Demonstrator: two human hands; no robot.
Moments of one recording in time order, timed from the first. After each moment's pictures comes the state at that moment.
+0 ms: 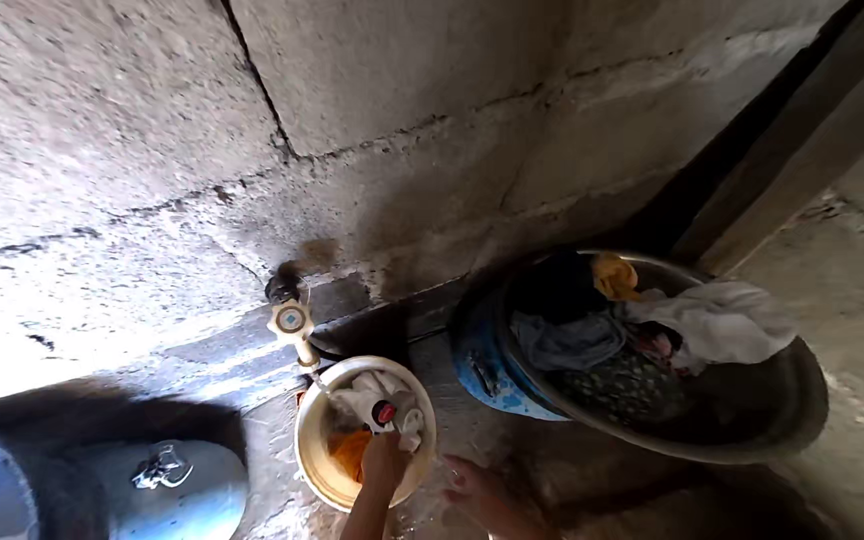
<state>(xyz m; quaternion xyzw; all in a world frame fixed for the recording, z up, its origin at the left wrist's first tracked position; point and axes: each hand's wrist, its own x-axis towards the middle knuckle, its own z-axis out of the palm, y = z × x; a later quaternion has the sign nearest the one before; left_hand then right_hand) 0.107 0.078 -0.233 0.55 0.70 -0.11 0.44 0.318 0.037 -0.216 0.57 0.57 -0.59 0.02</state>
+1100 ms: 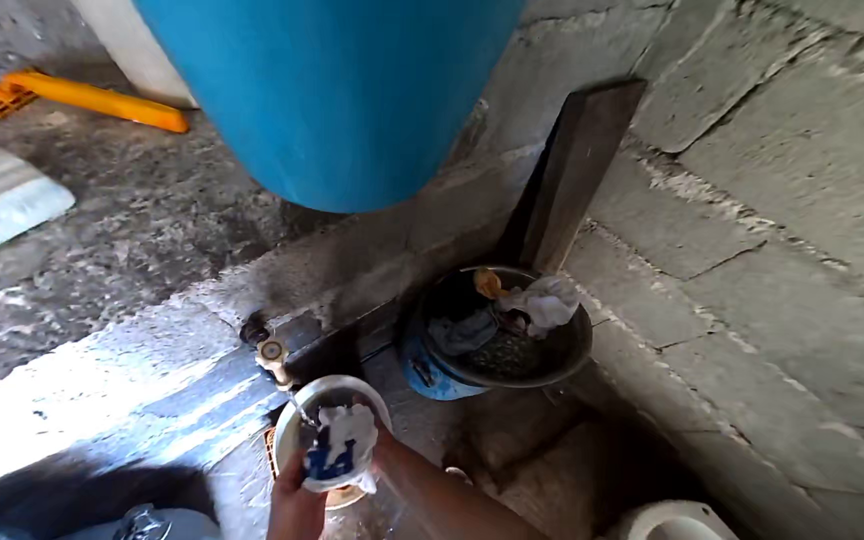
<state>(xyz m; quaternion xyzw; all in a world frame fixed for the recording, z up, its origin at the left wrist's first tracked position) 0.062 0.003 -0.013 0.28 0.49 0.58 0.59 0.188 0.064 -0.073 0.42 0.03 -0.80 -0.44</state>
